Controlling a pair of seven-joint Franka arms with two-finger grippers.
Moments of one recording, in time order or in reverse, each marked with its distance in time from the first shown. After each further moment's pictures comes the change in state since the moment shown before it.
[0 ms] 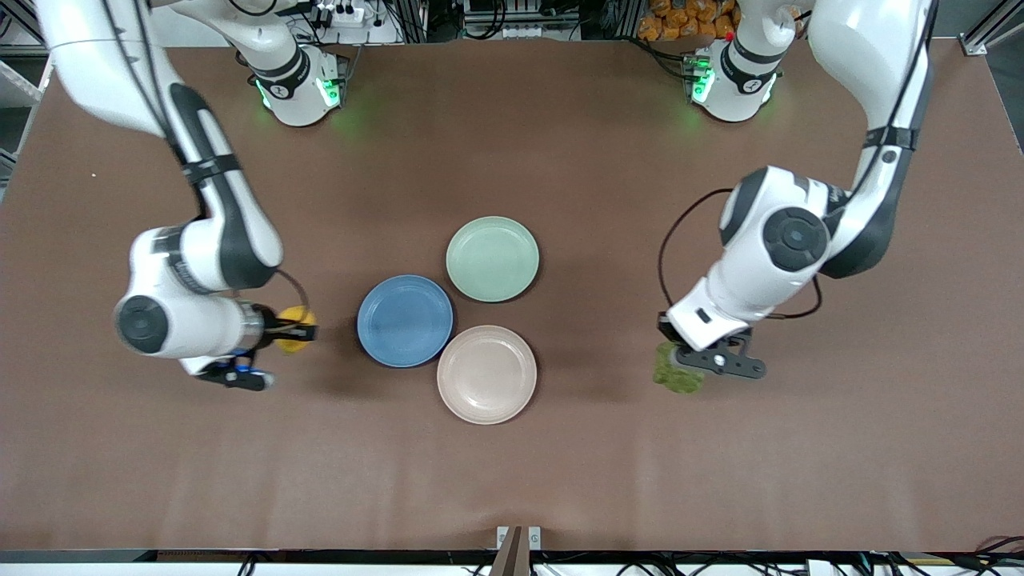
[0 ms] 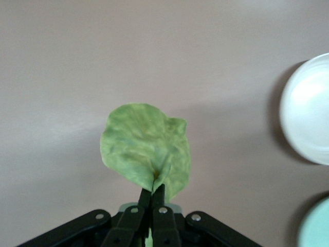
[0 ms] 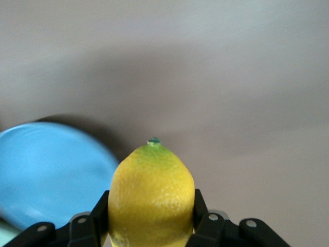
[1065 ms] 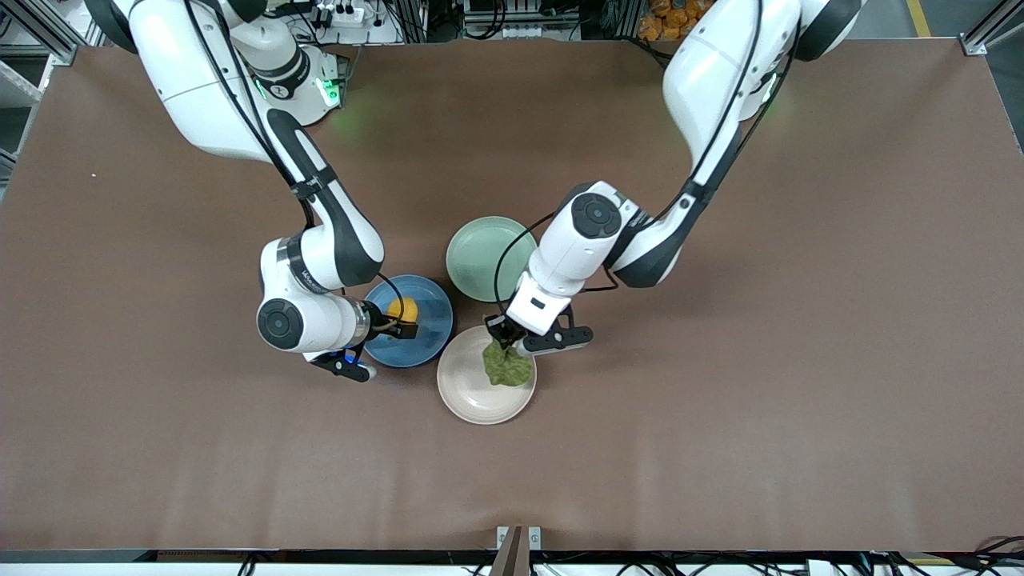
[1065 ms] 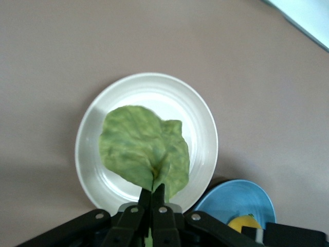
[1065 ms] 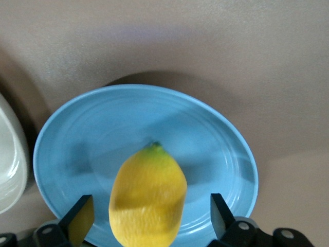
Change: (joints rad) left arm -0.308 0.354 -0.006 0.141 -0.059 0.548 -0.712; right arm 0.146 0.138 -0.007 0.013 0.137 0.148 0.155
